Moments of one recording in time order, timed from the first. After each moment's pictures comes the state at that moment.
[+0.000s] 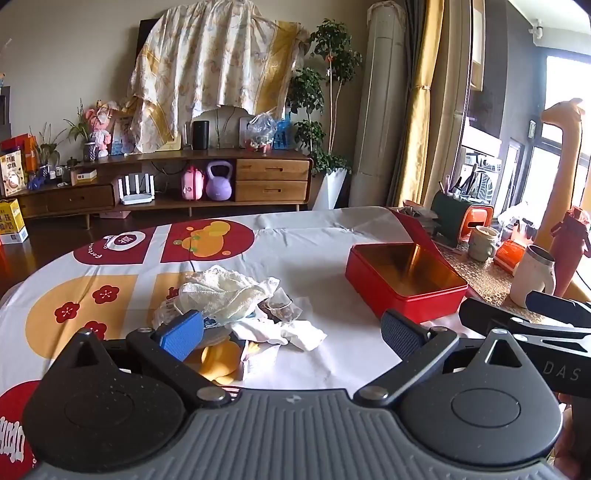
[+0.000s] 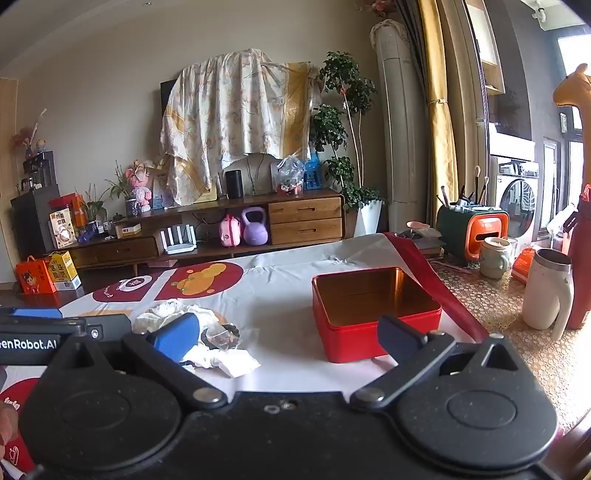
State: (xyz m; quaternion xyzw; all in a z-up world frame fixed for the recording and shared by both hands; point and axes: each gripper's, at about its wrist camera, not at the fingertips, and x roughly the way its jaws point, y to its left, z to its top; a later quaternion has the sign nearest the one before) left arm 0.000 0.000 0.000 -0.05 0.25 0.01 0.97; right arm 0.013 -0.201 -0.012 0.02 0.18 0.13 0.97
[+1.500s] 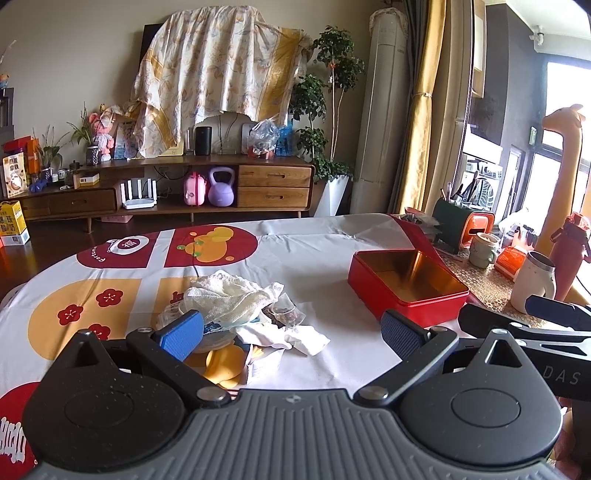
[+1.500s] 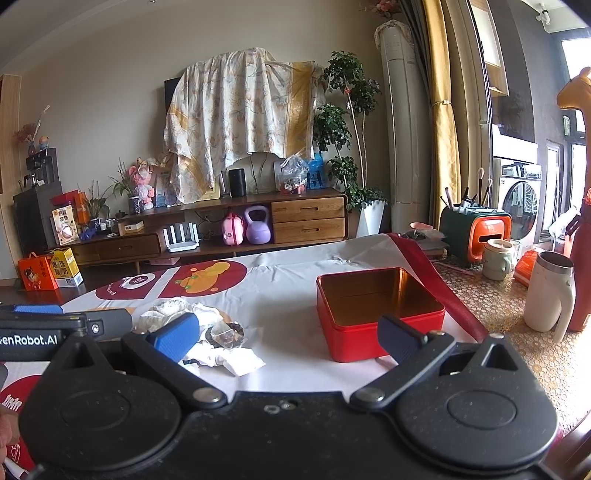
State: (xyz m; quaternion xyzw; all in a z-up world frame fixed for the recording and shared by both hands) left arm -0.005 0.004 0.001 -0.05 0.24 0.01 0.97; right arm 0.013 -0.198 -0.010 0.01 0.18 0.13 0.97
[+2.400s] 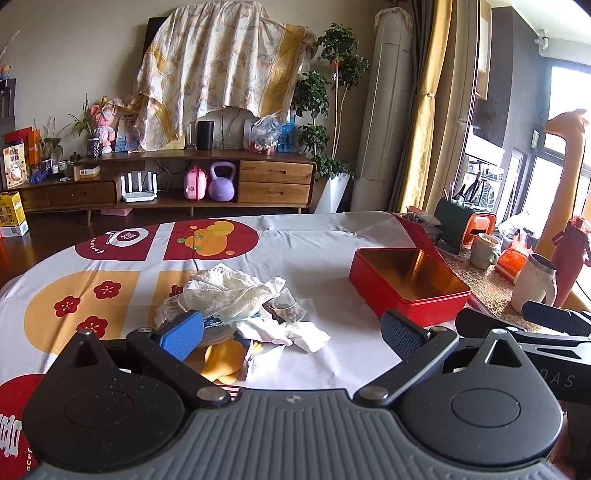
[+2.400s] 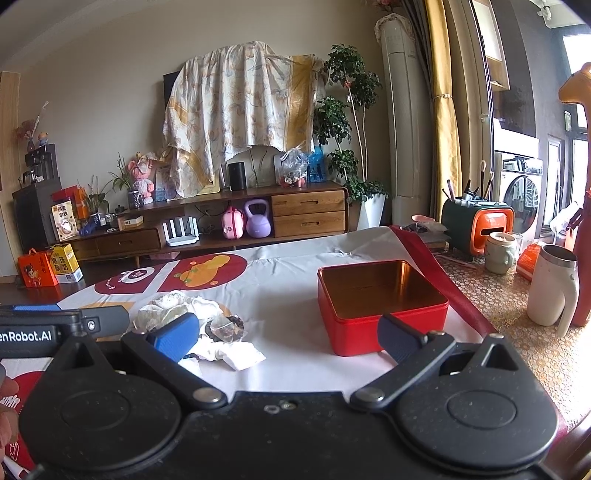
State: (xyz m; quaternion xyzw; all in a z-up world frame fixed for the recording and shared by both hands) left arm 0.000 0.010 -0.005 -0.06 0.24 0.01 0.97; right arm 0.019 -0.197 -0.018 0.01 0.20 0.13 0.97
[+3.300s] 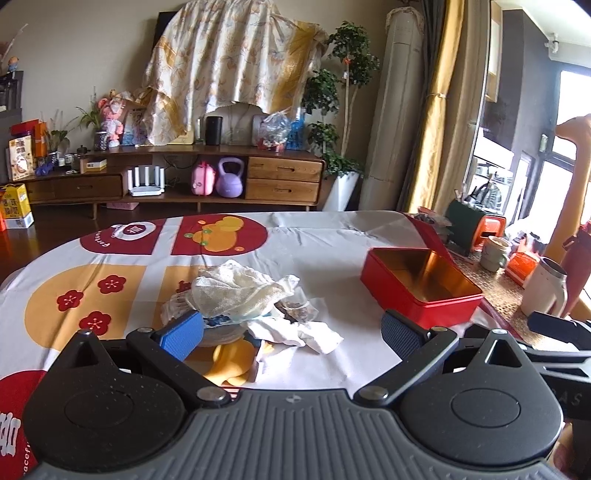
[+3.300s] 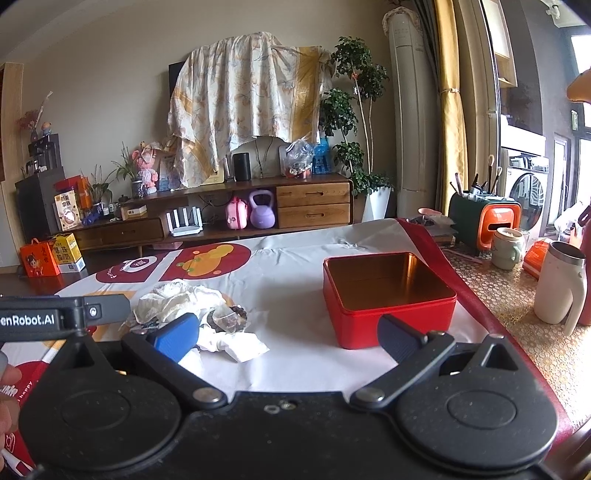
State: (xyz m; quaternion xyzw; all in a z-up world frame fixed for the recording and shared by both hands) left arm 0.009 0.020 -0.014 -0.07 0.24 0.03 0.97; right arm 0.026 -0.189 -0.033 0.00 0.21 0.14 0.97
